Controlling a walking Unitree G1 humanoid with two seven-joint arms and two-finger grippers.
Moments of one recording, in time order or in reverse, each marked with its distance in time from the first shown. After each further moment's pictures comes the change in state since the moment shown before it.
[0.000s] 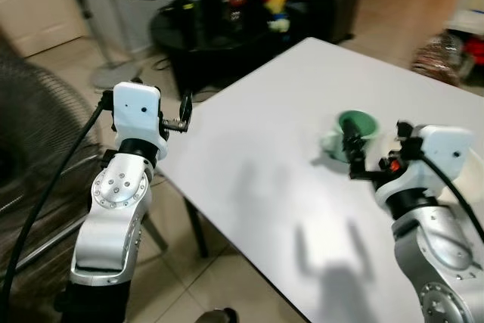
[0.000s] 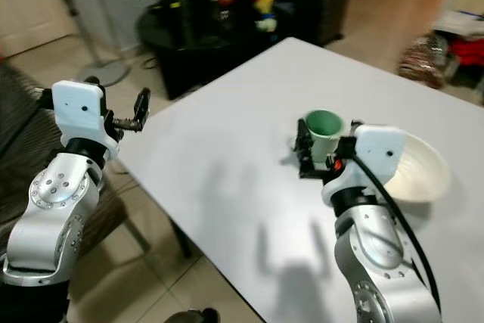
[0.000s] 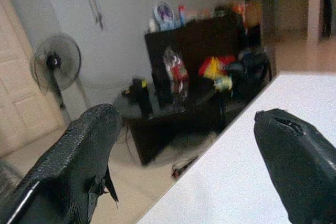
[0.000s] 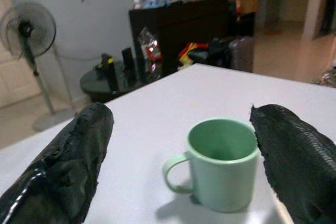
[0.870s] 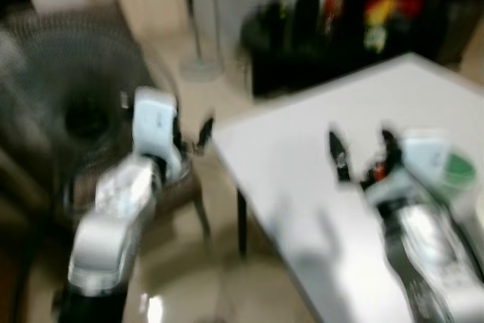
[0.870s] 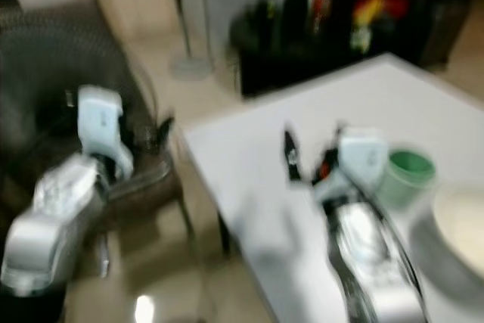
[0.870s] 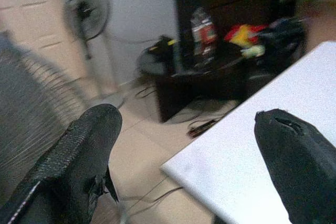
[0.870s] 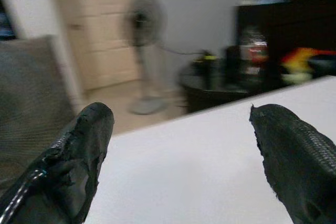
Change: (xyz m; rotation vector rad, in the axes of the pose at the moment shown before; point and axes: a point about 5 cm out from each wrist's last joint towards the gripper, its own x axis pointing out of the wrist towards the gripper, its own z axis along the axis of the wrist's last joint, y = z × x) left arm -0.004 -0.009 -0.014 -0.072 0.113 -0.130; right arm 0.003 0.016 -0.008 0.013 -0.013 0.110
